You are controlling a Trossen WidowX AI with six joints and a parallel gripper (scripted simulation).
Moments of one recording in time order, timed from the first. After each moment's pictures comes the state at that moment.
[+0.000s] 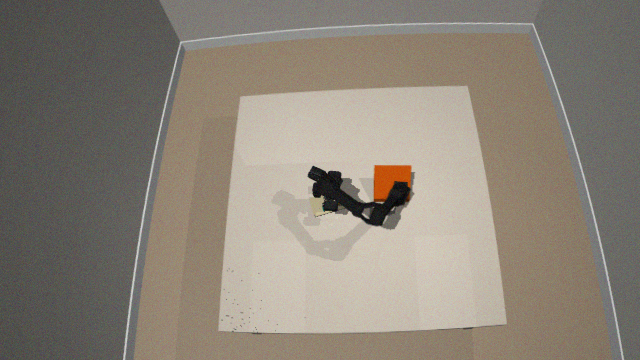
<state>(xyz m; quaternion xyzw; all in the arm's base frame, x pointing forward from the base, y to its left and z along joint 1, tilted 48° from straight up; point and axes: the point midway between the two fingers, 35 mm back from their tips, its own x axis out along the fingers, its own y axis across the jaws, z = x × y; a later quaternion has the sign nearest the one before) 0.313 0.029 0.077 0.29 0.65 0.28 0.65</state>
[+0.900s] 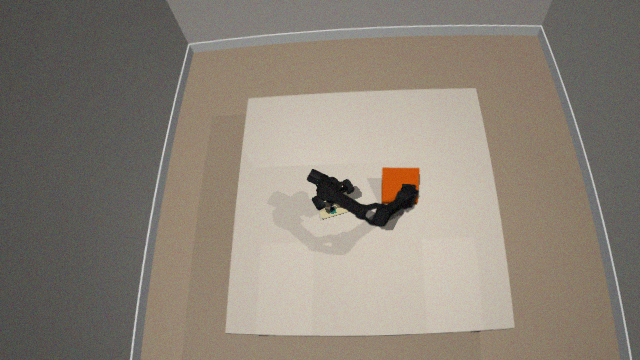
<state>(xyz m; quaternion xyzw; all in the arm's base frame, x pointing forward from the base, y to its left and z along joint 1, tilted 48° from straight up) 0.341 0.025 0.107 0.54 0.71 -0.03 0.44</state>
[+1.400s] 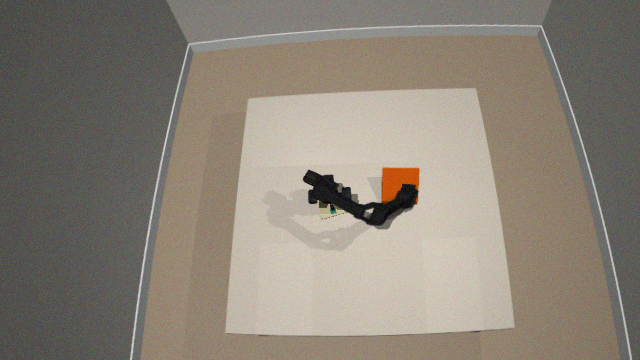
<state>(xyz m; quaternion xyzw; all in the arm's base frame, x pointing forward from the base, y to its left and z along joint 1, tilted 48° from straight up) 0.354 0.023 0.122 0.63 0.69 -0.20 0.30</state>
